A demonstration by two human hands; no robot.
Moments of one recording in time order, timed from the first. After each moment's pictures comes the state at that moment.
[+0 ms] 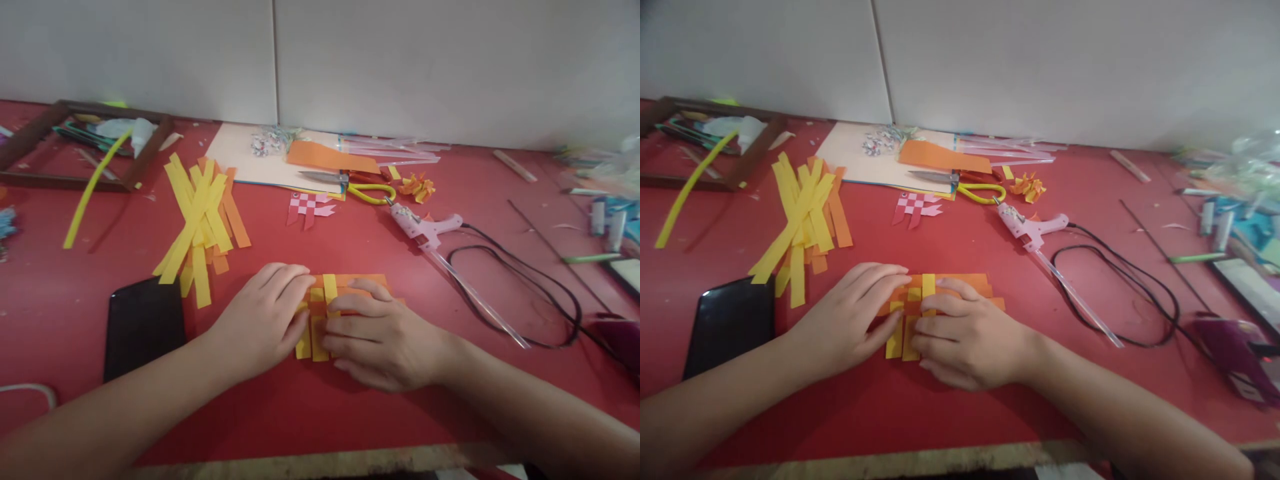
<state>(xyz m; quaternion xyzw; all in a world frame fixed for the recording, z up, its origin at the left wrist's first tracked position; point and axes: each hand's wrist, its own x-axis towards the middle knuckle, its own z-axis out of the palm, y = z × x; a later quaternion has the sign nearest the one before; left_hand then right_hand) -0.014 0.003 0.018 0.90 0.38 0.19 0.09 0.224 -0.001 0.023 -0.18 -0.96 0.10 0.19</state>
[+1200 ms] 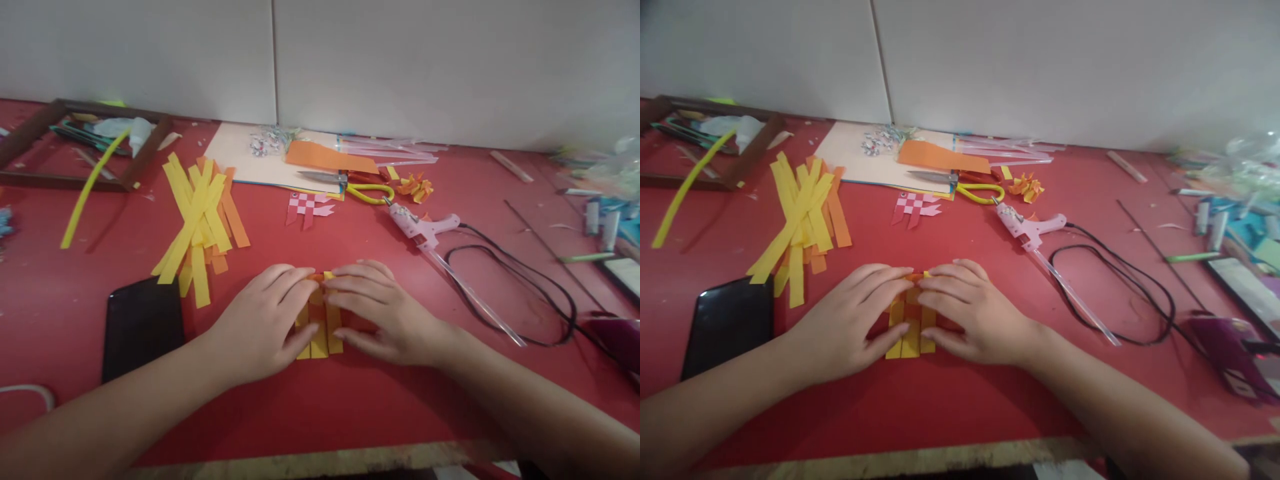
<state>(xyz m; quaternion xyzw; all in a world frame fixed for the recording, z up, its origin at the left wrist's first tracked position) -0.016 0.002 0.017 0.91 0.35 0.19 0.11 0.231 0.012 0.022 -0.28 -0.93 0.12 0.20</state>
